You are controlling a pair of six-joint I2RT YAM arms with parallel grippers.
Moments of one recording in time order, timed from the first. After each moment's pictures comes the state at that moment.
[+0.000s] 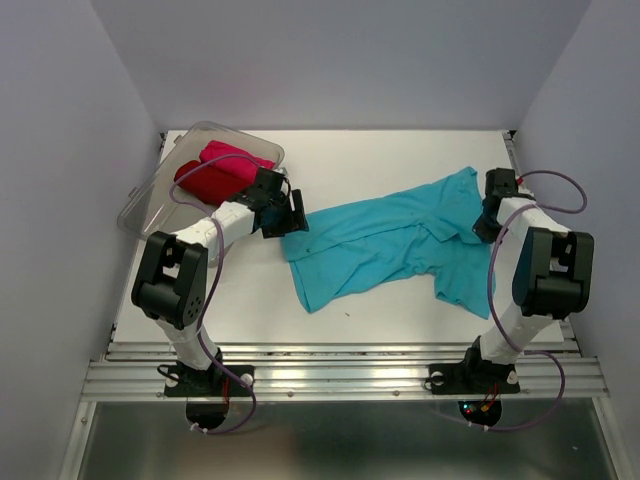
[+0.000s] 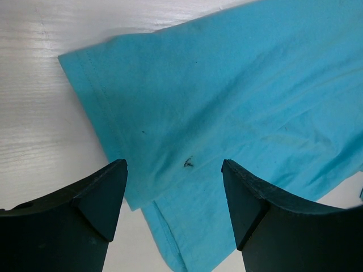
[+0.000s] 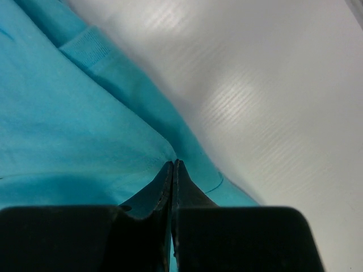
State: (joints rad) left arm -0.40 1.71 1.14 -0.36 0.12 -0.54; right arm -0.16 1.72 1.14 -0.54 0.37 0.55
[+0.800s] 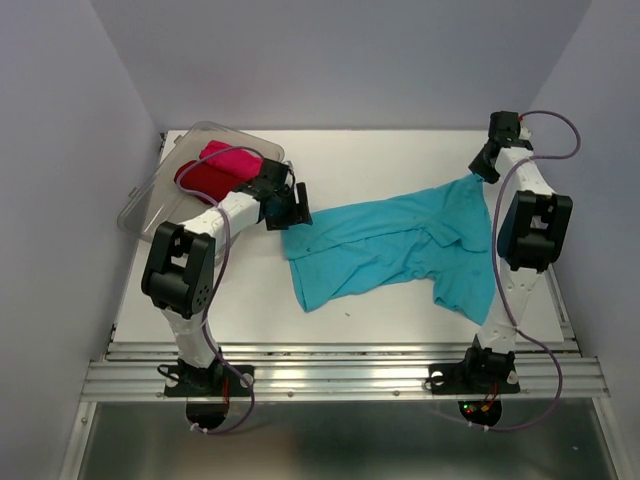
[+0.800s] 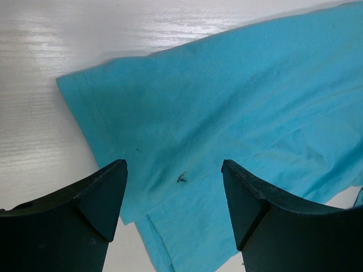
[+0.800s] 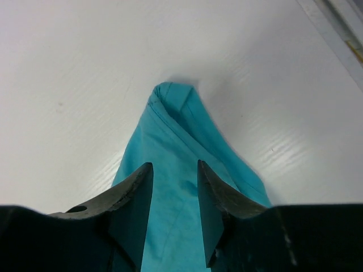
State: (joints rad) left arm -0.40 1.79 1.25 -0.40 0.13 -0.51; right arm -0.16 2.14 1.85 -0.59 0.28 0.52
